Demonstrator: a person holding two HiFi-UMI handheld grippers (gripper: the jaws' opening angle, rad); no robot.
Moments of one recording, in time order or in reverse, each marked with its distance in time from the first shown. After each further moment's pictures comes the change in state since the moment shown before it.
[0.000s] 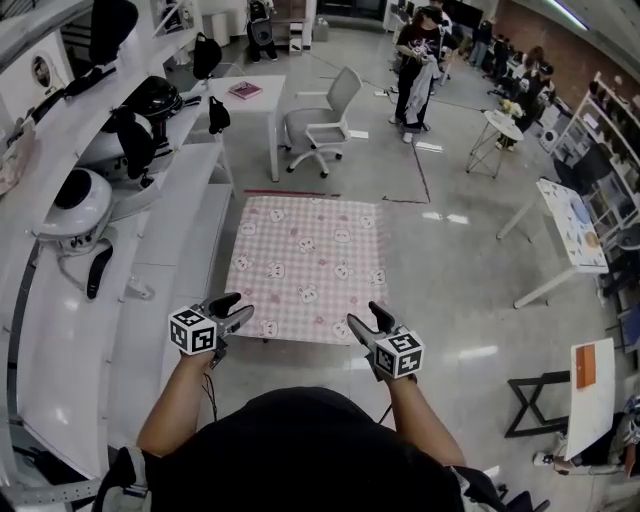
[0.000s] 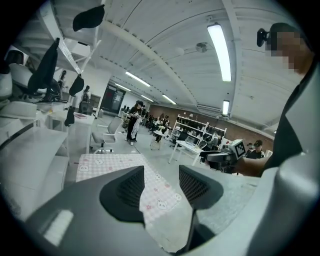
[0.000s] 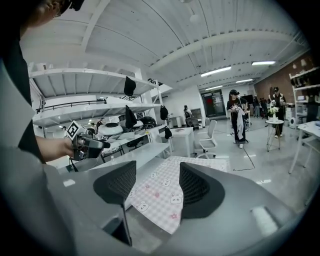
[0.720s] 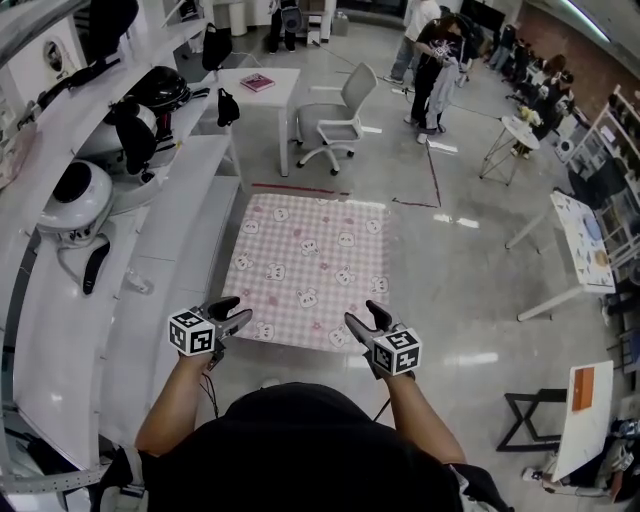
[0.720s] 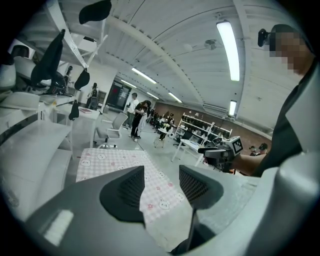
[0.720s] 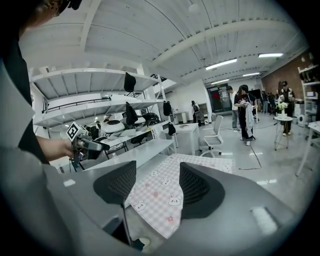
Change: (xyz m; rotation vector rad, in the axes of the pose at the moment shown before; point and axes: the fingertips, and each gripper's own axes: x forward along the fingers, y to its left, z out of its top) left arm 0.027 0.018 -0.006 -0.058 0.025 0.037; right arm 0.039 -0.036 0.010 -0.011 0.052 0.078
